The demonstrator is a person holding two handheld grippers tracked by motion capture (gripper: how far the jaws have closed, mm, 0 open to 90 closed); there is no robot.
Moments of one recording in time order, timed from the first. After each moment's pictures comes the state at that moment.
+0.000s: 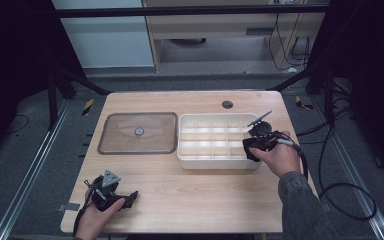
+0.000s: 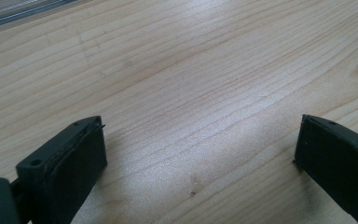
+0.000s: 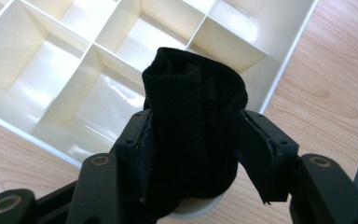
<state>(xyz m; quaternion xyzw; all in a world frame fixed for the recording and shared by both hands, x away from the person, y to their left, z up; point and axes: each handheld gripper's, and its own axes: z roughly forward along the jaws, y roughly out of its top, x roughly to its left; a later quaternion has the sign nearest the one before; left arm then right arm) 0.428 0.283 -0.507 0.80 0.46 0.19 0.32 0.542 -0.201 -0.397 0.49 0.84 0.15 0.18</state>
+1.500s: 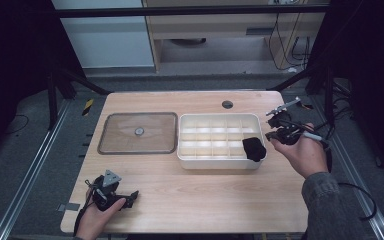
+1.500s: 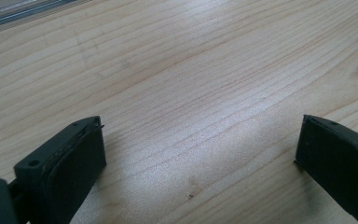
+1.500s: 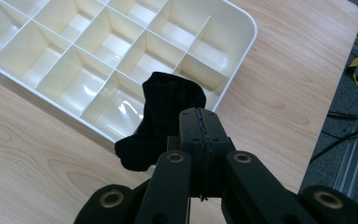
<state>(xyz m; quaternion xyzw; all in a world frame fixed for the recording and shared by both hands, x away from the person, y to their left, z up) 0.429 0.282 -0.507 0.81 0.46 0.19 0.32 0.514 -0.230 -0.329 0.48 0.83 0.21 0.19</state>
